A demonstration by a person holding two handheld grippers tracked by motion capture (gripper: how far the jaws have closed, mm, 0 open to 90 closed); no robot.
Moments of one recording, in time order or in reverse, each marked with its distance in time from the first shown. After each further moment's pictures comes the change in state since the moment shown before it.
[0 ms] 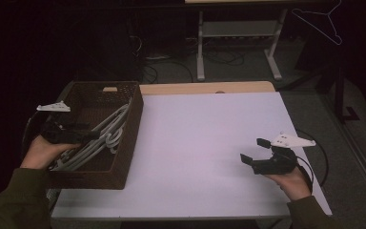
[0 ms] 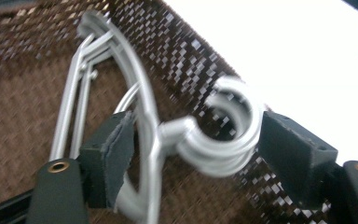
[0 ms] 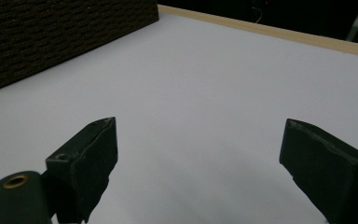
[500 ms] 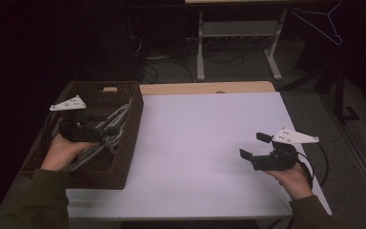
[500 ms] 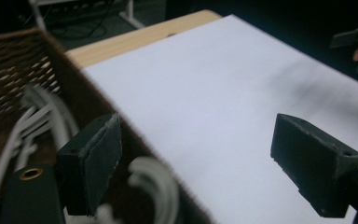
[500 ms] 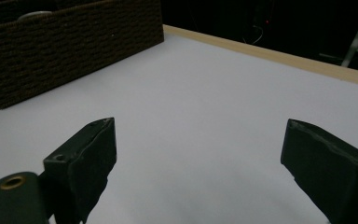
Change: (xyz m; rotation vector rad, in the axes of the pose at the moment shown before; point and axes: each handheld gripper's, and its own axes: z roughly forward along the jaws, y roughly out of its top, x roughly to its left) left arm -0.056 0.025 0.020 -0.172 -0.083 0.069; right arm 0.004 0.018 -0.004 -0.062 0.011 -0.024
